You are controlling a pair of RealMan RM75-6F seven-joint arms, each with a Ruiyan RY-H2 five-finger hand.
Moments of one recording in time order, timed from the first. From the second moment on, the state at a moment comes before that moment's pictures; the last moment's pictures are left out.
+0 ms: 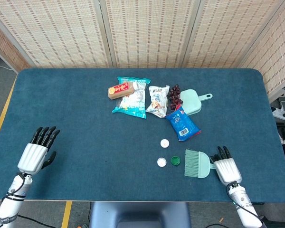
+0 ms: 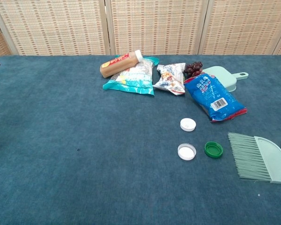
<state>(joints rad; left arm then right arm) -0.32 -1.41 -0.03 -1.19 1.59 1.42 0.02 0.22 -1.50 -0.01 -1.35 -1.37 1.17 -0.51</state>
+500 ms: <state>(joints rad) -0.33 -1.42 -0.03 -1.19 1.58 1.40 0.03 0.23 -1.49 -0.01 -1.39 -1.34 1.15 -0.58</state>
